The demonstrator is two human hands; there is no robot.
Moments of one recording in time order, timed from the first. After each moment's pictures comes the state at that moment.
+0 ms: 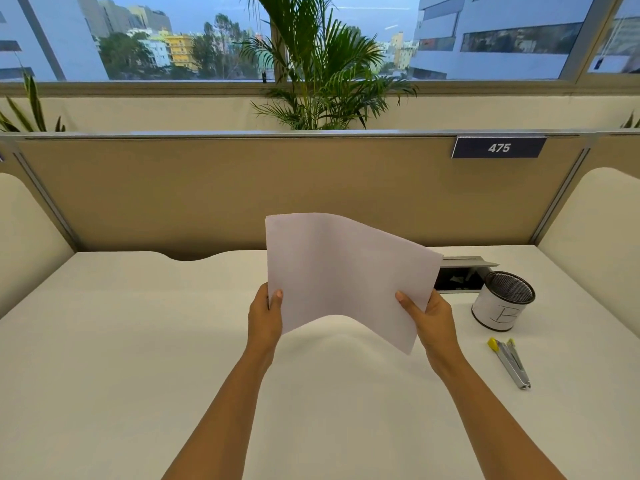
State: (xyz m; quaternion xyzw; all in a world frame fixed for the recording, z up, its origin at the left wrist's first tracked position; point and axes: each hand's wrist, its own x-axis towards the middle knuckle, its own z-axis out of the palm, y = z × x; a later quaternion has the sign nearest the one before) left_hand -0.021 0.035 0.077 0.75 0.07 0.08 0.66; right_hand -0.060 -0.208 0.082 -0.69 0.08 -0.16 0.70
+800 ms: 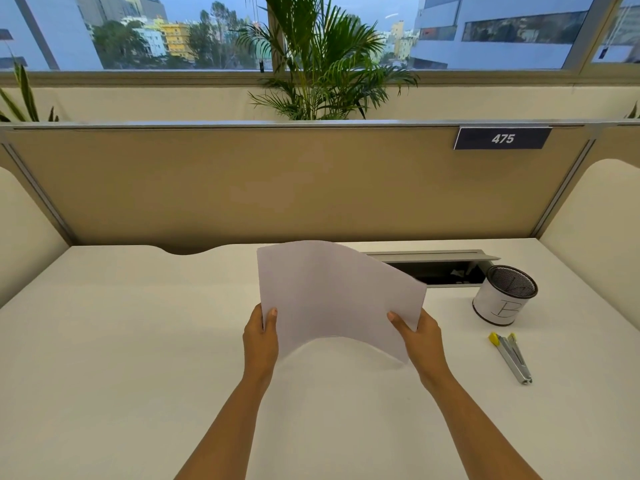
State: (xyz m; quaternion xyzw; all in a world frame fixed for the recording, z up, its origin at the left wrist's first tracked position) left_hand -0.036 0.041 0.032 0.75 0.09 0.09 0.65; right_hand -0.067 -0.198 0.042 -0.75 0.13 -0.13 0.64
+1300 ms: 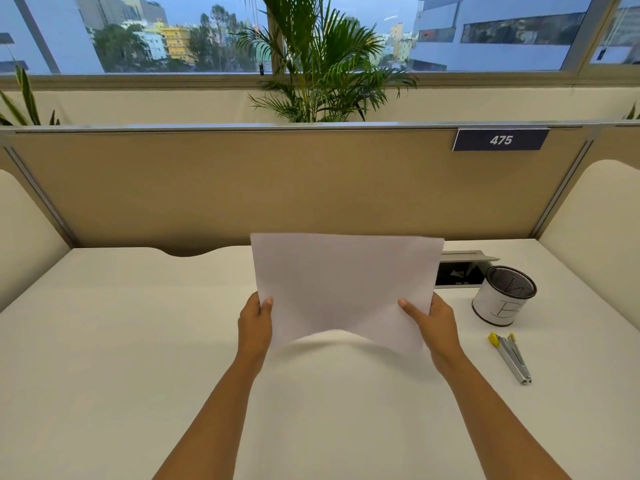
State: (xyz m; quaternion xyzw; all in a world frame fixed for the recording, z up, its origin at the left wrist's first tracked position) left_hand -0.020 0.051 0.054 0.76 0.09 0.08 0.64; right_hand -0.054 -0.223 0.060 -0.72 0.15 -0.13 0.66
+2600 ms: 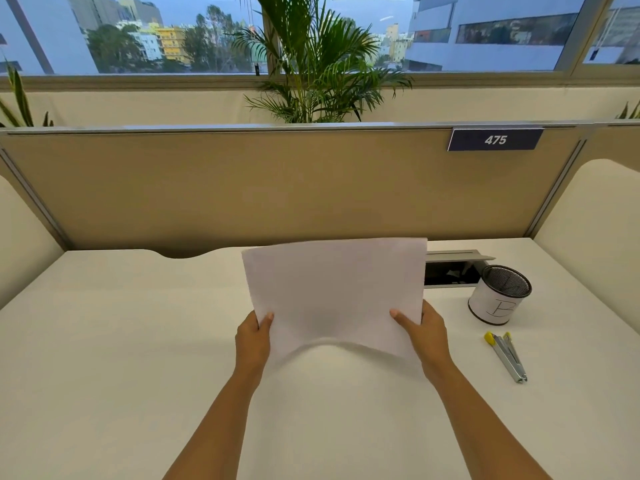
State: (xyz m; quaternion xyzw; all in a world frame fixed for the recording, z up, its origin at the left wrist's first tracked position) left_hand -0.030 0.049 0.040 0.75 0.14 0.05 0.65; right_hand -0.058 -0.216 0.044 -0.74 0.17 -0.13 0.64
